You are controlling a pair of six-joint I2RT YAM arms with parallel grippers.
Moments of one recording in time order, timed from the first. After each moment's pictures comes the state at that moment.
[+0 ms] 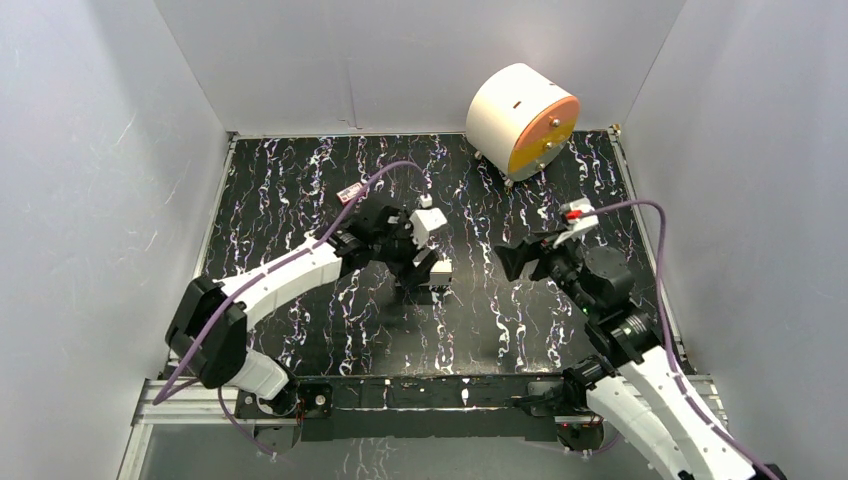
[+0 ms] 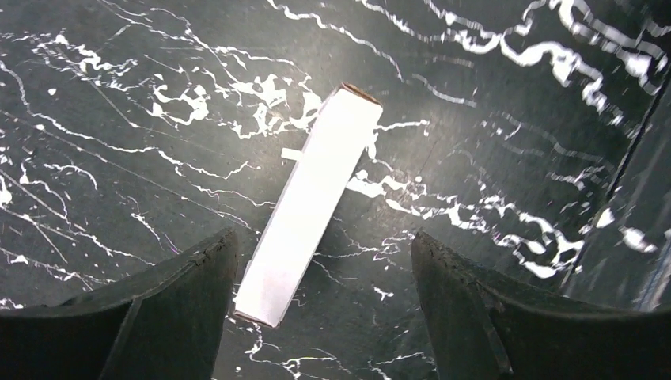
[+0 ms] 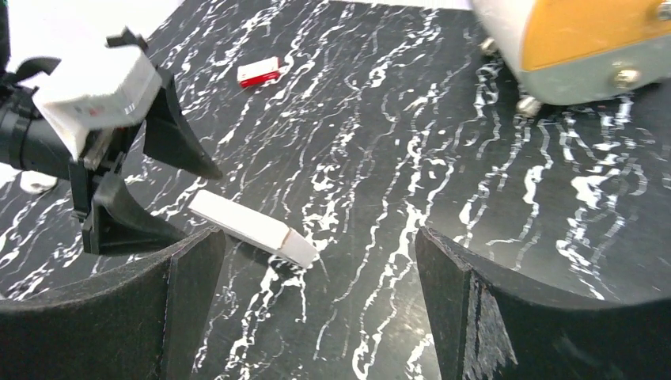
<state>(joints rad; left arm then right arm) -0.71 1.46 1.04 -0.35 0.34 0.21 0.51 0.58 0.61 -0.16 -0.08 0.26</state>
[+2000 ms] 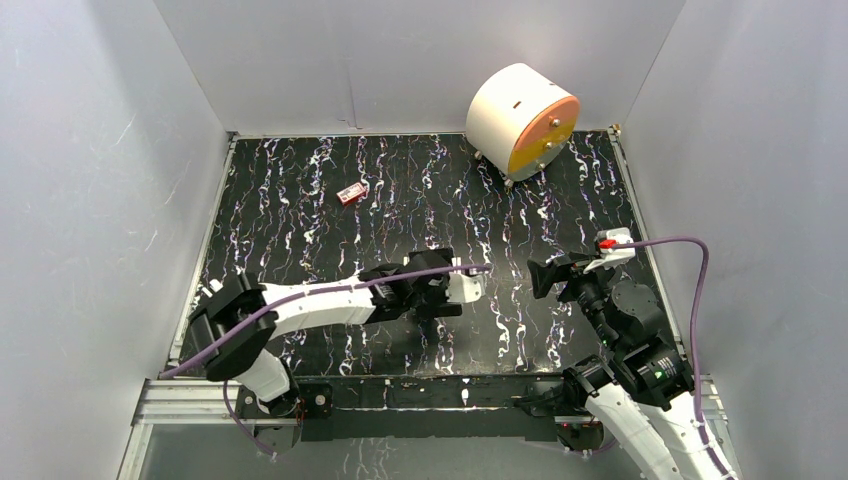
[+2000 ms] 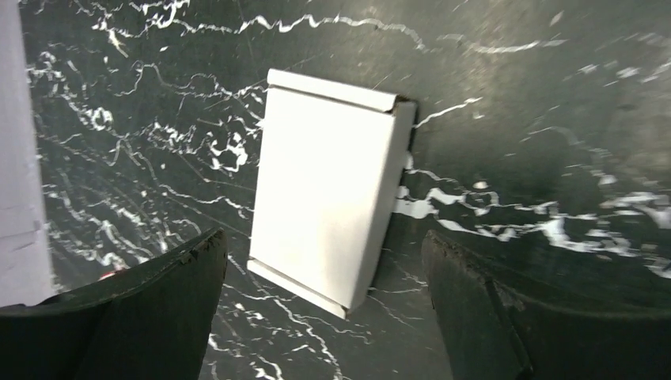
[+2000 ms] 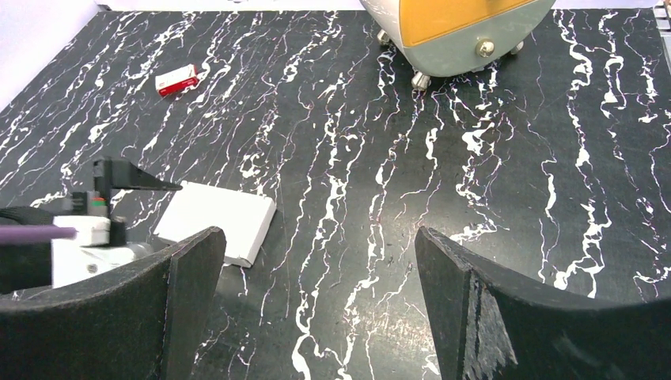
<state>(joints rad) -1.07 1.57 0.88 -0.06 -0.25 0.66 0.51 0.26 0.61 -0.48 0.16 0.21</state>
